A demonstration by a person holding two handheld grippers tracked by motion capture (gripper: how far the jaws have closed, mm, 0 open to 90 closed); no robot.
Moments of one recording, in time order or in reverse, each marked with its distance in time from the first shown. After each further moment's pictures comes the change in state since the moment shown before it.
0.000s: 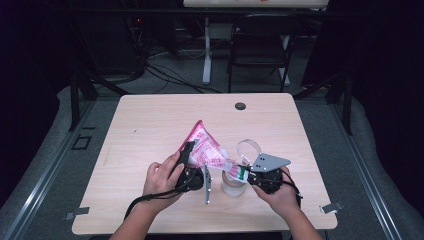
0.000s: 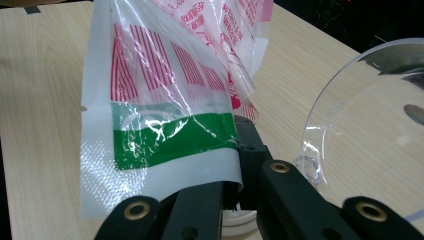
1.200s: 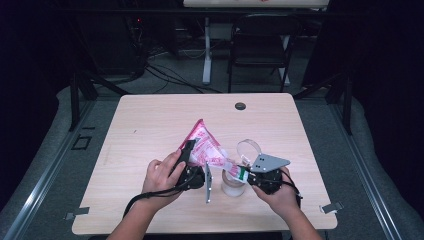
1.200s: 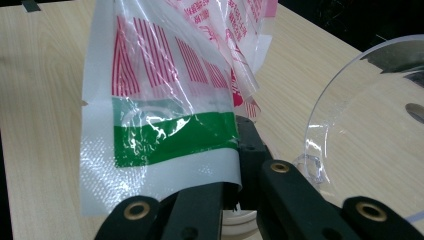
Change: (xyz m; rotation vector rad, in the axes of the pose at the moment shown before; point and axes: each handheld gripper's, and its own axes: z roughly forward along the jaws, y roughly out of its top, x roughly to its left) left arm 0.006 0.003 0.001 0.008 -0.009 0.048; right arm 0.001 -0.001 0.000 0.007 0.004 0.001
